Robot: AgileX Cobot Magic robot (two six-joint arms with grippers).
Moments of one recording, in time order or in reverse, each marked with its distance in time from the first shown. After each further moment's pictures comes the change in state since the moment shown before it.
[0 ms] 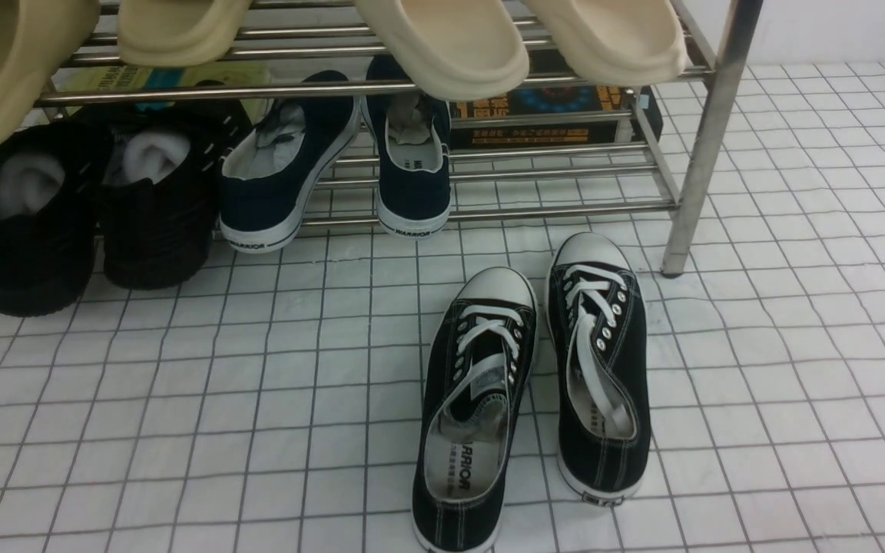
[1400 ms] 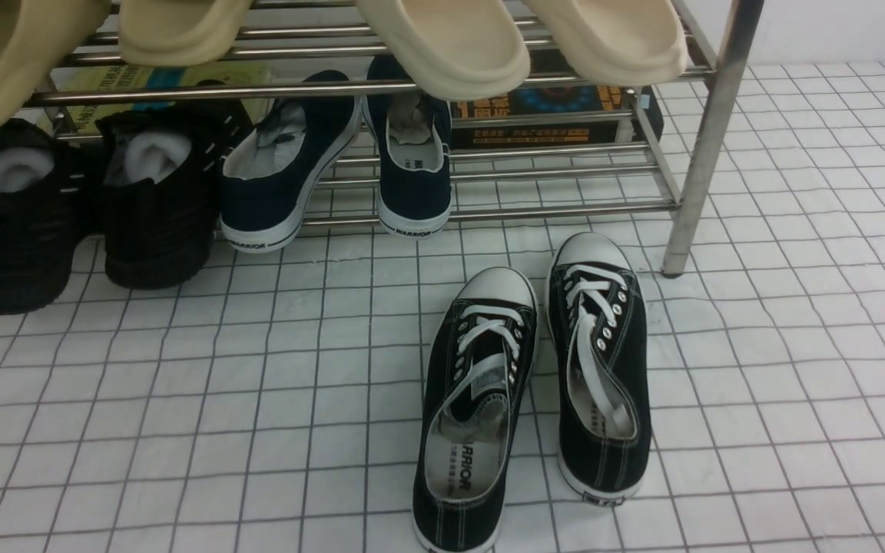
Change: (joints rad) right arm 0.000 0.000 0.000 0.000 -0.001 0.000; left arm 0.000 -0.175 0.000 0.017 0.173 0.046
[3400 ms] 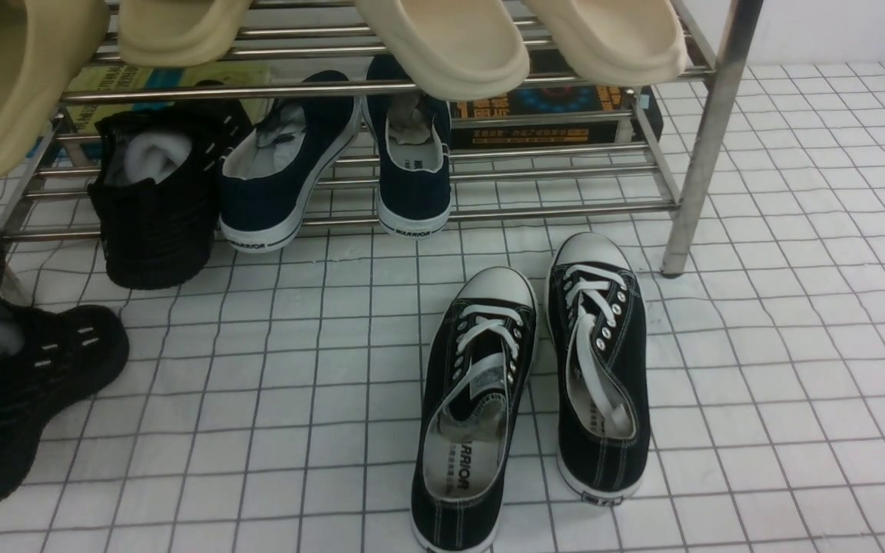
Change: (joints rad) right arm 0.000 0.000 0.000 0.001 0.000 0.000; left arm 0.000 -0.345 0.400 0.389 -0.094 -0.257
